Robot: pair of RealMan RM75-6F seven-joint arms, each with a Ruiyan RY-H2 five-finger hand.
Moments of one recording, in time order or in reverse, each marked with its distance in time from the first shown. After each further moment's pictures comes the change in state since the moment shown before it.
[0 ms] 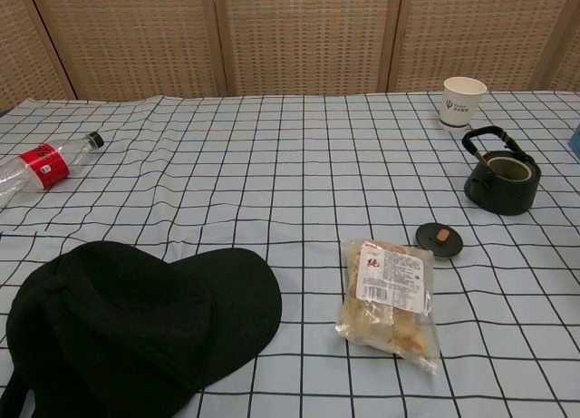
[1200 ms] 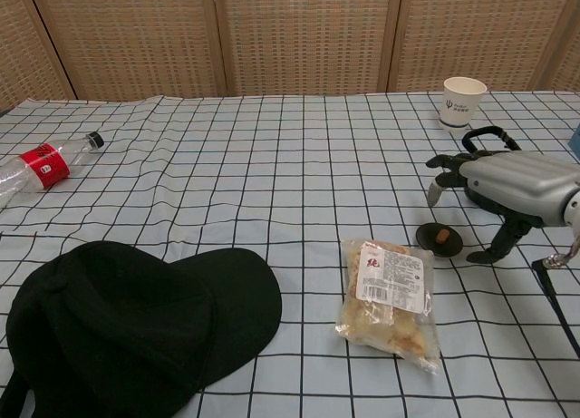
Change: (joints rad) left arm -0.014 0.004 -0.002 0.010 -0.016 -0.037 -0.031; right arm 0.358 -0.336 0.126 0.156 0.419 -0.433 -0.446
